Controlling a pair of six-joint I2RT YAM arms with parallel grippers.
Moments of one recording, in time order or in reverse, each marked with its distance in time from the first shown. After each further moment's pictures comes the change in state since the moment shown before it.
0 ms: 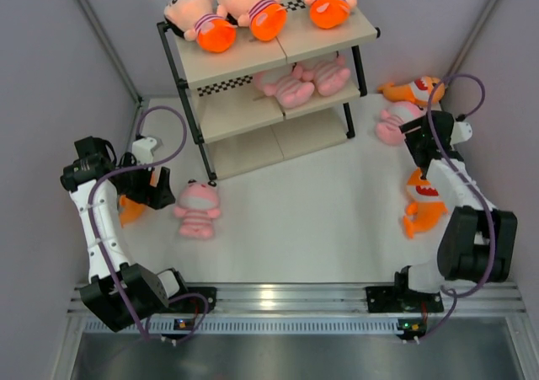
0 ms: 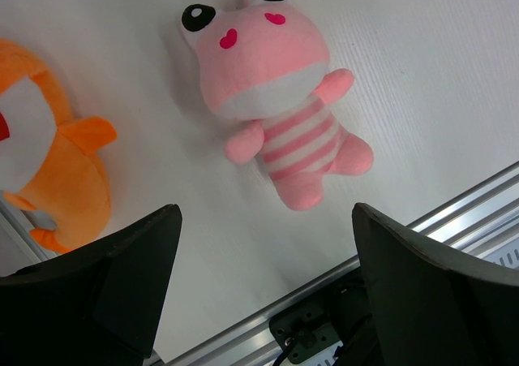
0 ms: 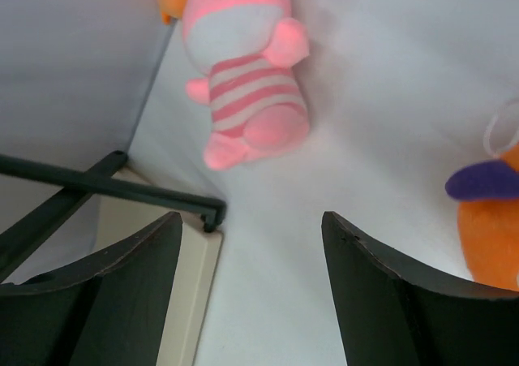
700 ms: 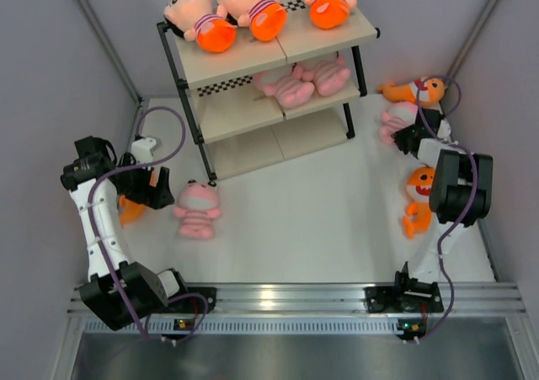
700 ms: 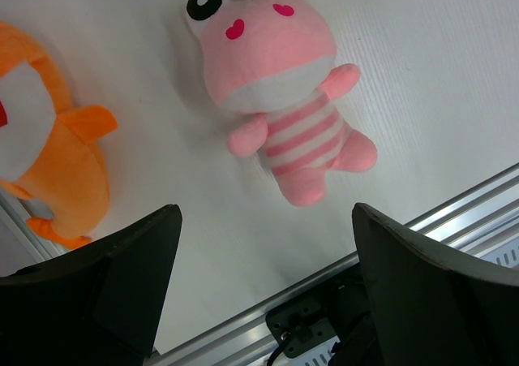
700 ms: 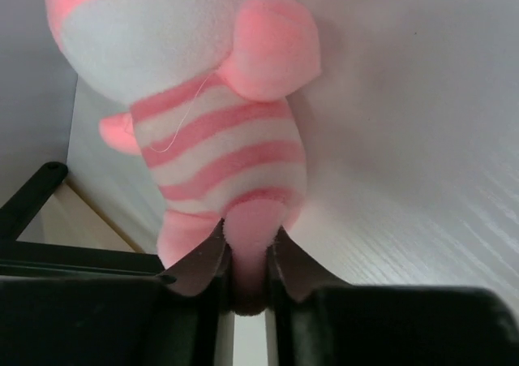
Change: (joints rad) left arm 0.000 0.008 0.001 0.000 -0.026 -0.023; right arm -0.078 0.566 0.253 0.142 -0.224 0.005
